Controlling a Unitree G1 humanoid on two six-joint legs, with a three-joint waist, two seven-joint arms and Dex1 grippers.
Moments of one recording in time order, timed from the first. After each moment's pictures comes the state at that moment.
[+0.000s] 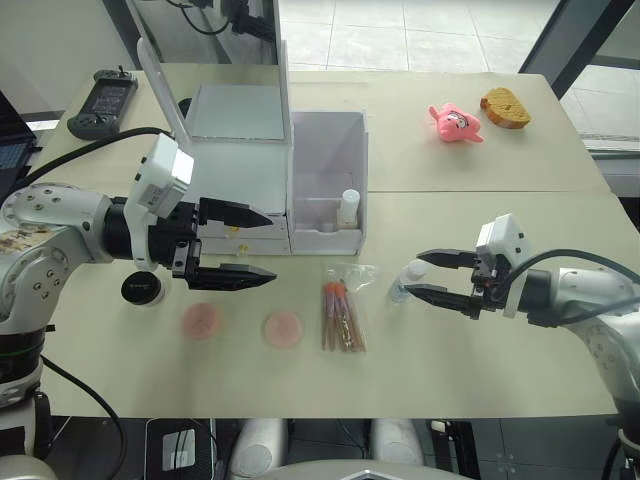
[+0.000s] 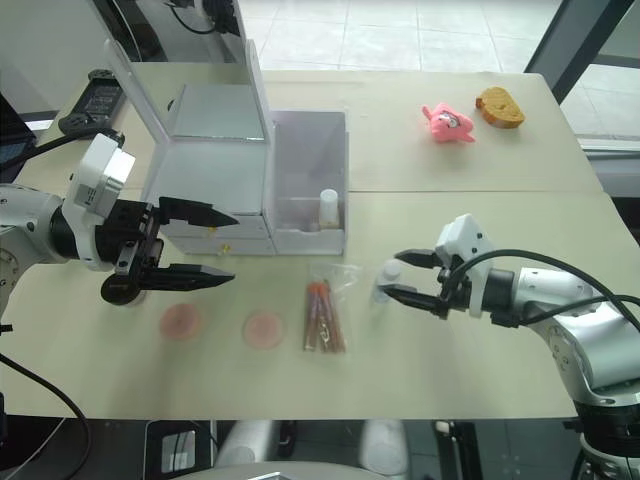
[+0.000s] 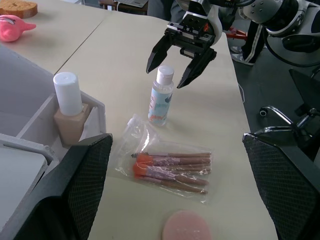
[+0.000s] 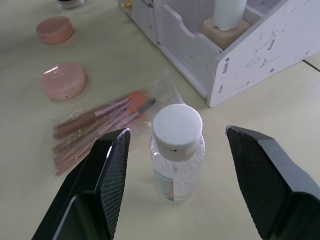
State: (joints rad) left arm -0.52 1.00 0.09 -0.34 -0.83 0.77 -1.23; right arm -0.15 -0.85 -0.12 -0.45 0.59 0.64 0.94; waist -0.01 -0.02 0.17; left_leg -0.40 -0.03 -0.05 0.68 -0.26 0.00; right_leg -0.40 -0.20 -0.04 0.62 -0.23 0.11
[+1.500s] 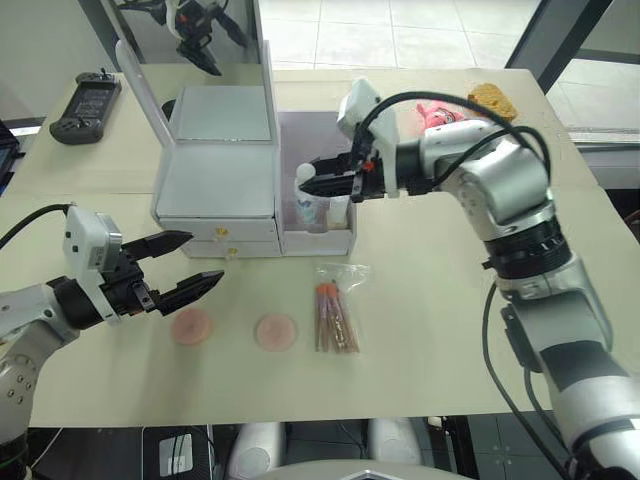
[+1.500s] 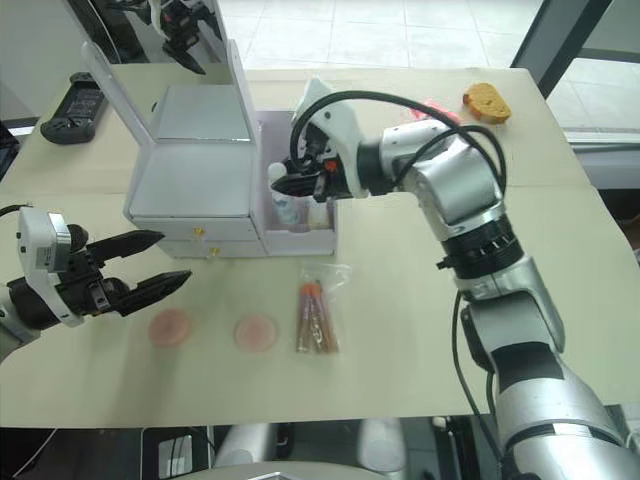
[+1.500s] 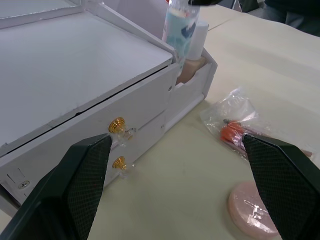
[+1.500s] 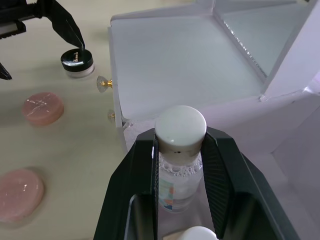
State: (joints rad) left arm 0.09 0.82 0.52 -0.52 -0.78 0.66 -0.88; right arm -1.08 -0.45 0.34 0.21 0.34 0.63 1.03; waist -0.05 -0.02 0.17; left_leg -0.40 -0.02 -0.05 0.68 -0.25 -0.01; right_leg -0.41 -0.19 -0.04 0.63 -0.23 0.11
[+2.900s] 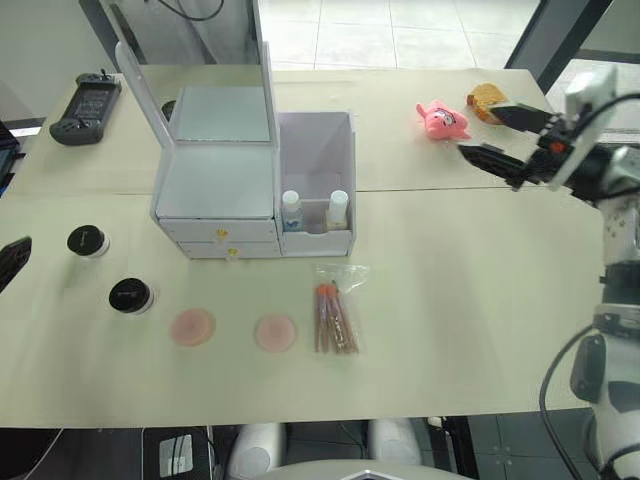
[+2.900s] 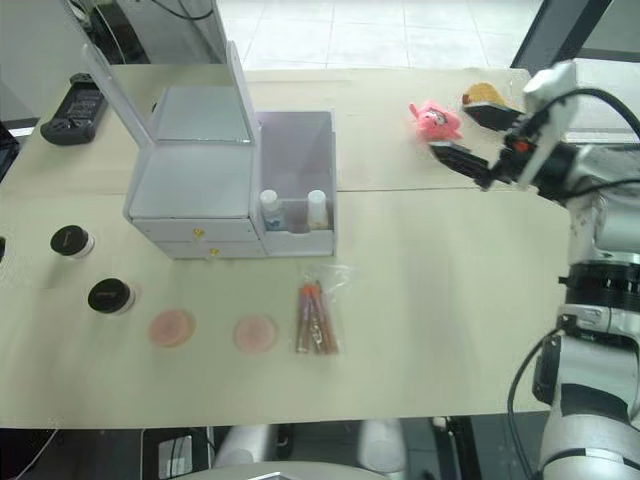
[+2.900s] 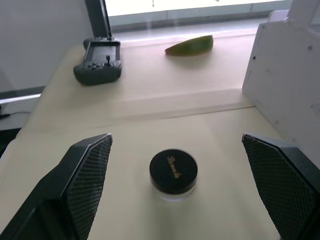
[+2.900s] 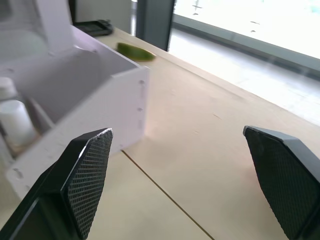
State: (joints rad) left arm 0.00 0.93 0.80 0.51 -0.54 0.12 -0.96; right arm -0.74 -0.79 -0.26 0.50 0.33 0.20 1.05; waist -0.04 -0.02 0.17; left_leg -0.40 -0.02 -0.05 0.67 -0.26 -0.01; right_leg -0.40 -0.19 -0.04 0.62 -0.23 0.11
